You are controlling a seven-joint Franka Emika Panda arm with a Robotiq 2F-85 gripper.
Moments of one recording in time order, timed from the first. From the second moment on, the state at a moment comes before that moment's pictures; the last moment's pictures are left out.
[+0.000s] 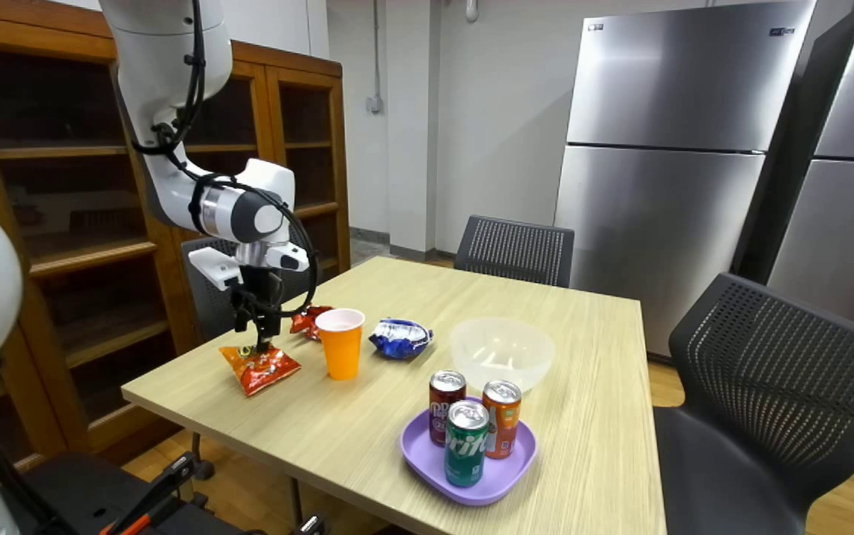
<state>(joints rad) 0.25 0.52 0.16 -2.17 0.22 2.59 0.48</state>
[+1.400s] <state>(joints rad) 0.25 0.53 0.16 -2.16 0.24 2.59 0.48</state>
